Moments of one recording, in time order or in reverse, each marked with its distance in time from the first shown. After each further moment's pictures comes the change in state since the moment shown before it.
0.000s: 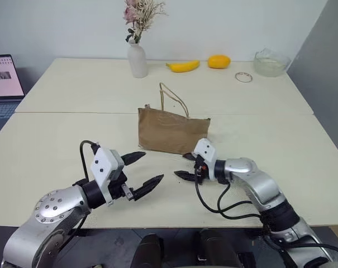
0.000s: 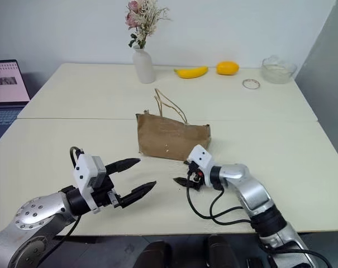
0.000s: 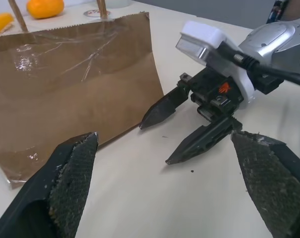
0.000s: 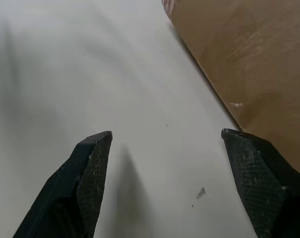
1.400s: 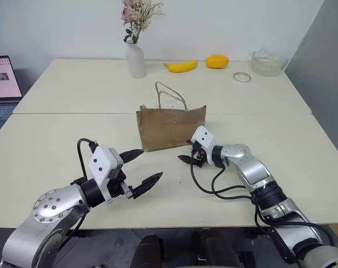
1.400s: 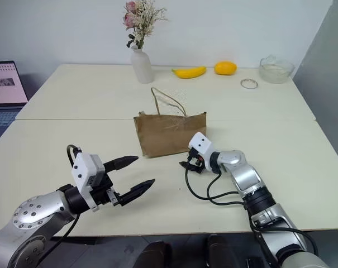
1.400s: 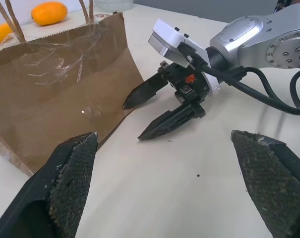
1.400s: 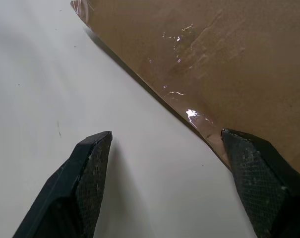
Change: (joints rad) left arm -0.013 -0.003 0.005 -0.004 0.020 -0.003 -0.002; right arm -0.155 0.031 -0.040 0.275 -0.116 -0.162 0.002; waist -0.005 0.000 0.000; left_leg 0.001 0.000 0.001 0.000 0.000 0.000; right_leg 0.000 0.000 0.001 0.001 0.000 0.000
